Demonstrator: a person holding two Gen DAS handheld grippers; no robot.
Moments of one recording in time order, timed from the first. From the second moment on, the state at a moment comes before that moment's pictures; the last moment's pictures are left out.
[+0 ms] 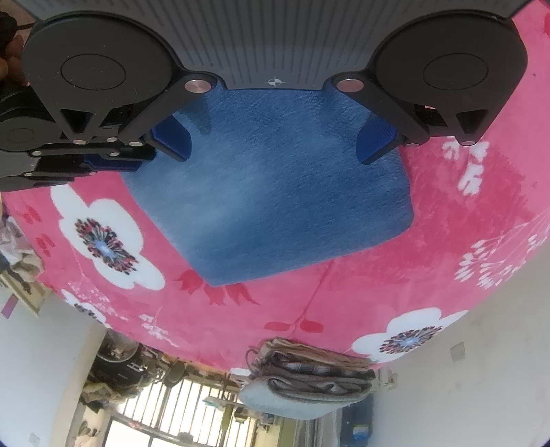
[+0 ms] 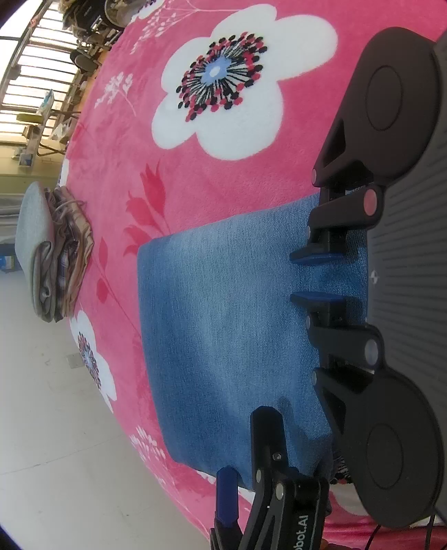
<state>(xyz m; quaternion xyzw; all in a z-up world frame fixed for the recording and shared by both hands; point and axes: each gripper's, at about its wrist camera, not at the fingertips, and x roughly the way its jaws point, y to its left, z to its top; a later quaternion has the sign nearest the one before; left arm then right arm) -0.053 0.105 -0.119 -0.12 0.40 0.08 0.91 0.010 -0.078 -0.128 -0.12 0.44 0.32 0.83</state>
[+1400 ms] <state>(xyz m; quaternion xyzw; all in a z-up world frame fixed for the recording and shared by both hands) -0.046 0.104 -0.132 -0.09 0.40 0.07 0.91 0.010 -0.079 -0.128 -0.12 0.44 0.32 0.83</state>
